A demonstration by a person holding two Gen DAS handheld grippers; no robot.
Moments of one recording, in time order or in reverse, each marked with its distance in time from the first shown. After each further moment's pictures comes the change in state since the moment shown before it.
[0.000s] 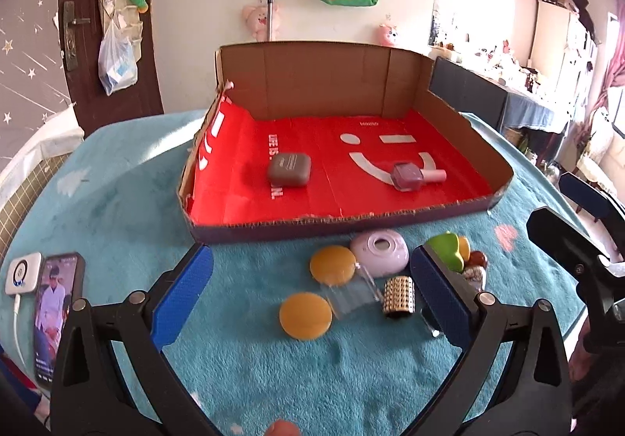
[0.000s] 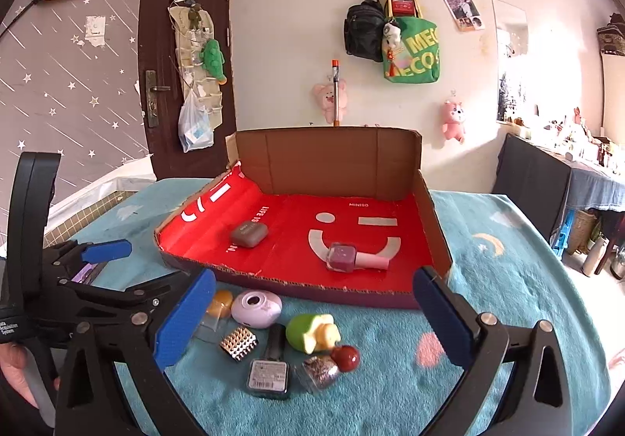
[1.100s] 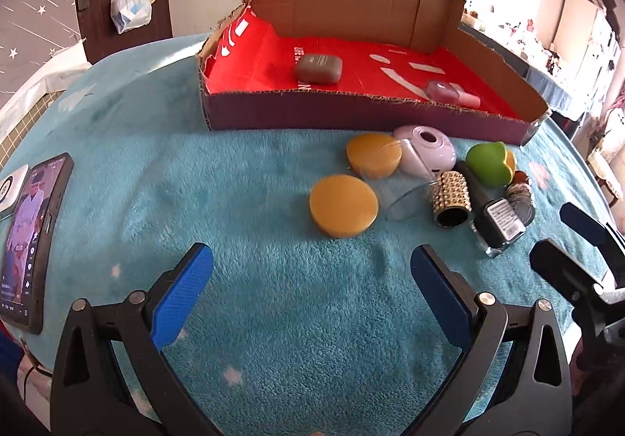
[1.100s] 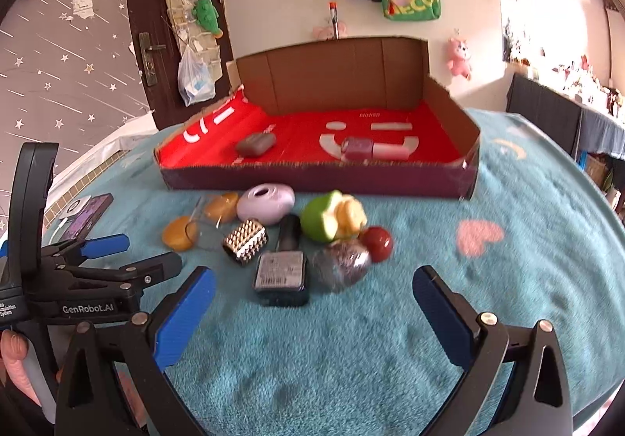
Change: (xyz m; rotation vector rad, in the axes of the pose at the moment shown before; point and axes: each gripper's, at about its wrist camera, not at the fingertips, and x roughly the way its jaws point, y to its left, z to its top) left arm 0.028 0.017 -0.065 -0.074 0.164 0.034; right arm 0.021 0.006 -0.075 0.075 0.199 0.049
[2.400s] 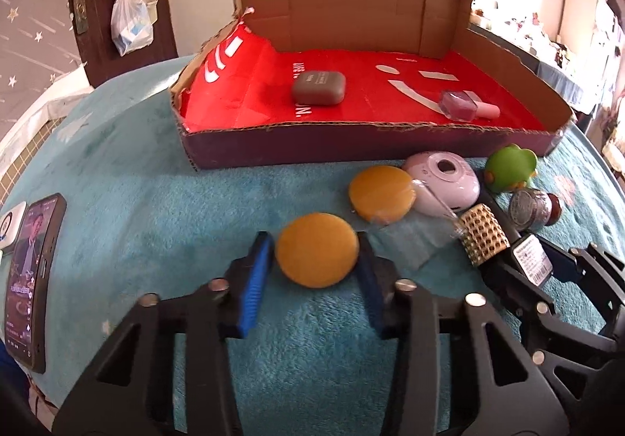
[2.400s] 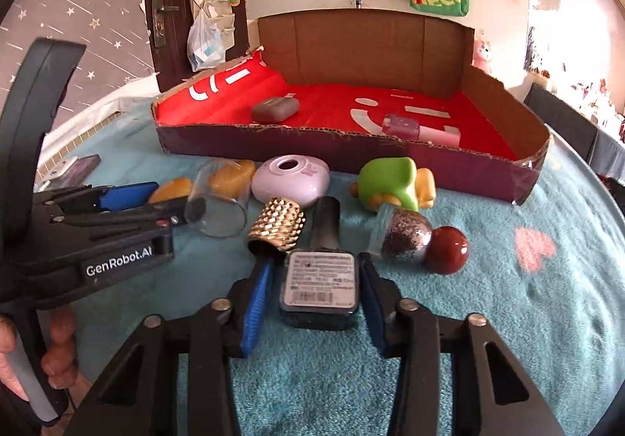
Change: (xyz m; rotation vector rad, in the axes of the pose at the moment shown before) left arm 0.022 -0.014 0.022 0.055 -0.047 0.066; right arm 0.045 0.033 -0.001 -0.110 0.064 -0.042
